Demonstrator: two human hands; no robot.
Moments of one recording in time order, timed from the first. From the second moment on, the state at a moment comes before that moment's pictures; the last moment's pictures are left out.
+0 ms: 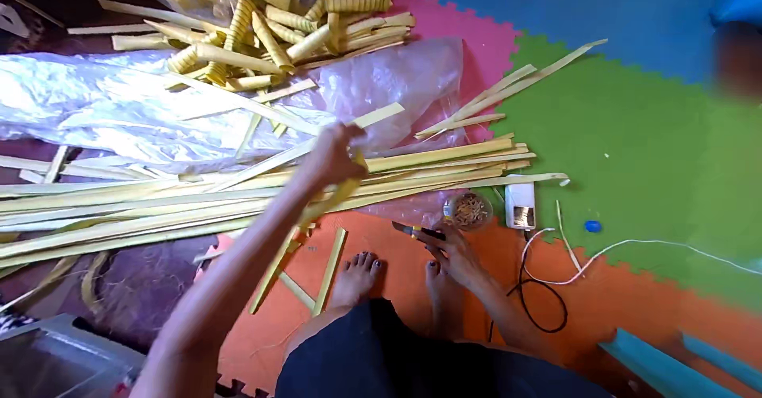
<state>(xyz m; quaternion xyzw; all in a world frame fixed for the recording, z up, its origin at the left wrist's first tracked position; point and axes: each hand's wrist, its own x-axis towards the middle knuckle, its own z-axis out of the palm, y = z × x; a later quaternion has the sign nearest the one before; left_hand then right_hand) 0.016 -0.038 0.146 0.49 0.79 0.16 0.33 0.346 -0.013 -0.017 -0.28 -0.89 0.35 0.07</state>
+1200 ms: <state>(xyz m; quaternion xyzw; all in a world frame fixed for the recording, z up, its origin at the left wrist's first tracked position) -0.002 -0.083 -0.021 0.51 0.84 0.05 0.20 0.350 -0.018 -0.064 -0.30 -0.90 0.32 -0.03</state>
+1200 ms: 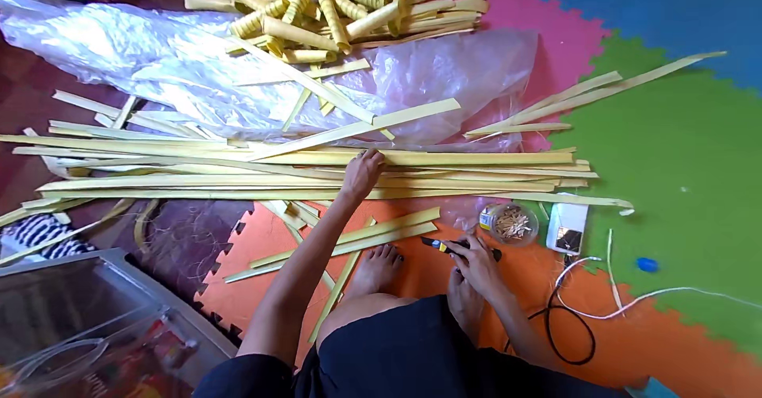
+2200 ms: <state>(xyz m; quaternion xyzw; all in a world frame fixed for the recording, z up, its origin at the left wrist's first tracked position) 0.003 -0.088 0.050 0.57 0.73 0.26 0.28 0.329 -0.023 -0.016 -0.35 -0.76 0.54 0.14</state>
